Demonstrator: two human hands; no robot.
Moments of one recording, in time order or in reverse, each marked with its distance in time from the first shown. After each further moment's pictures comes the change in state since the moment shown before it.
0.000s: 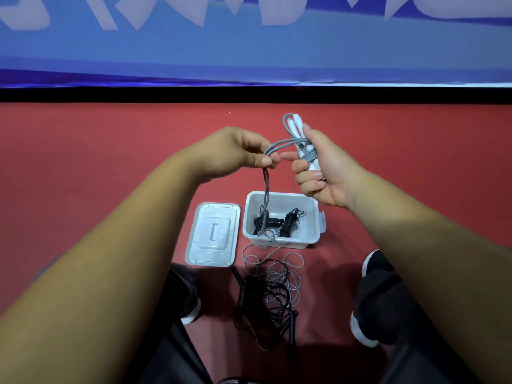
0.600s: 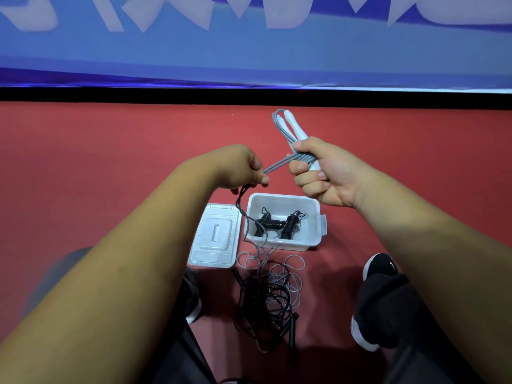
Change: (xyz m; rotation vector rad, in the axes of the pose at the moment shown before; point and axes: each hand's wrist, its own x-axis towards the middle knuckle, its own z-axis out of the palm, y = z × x) left_hand 0.011 -0.015 0.005 0.498 -0.044 -0.212; right_hand -0.016 -0.008 0.010 -0.062 -0.153 0.032
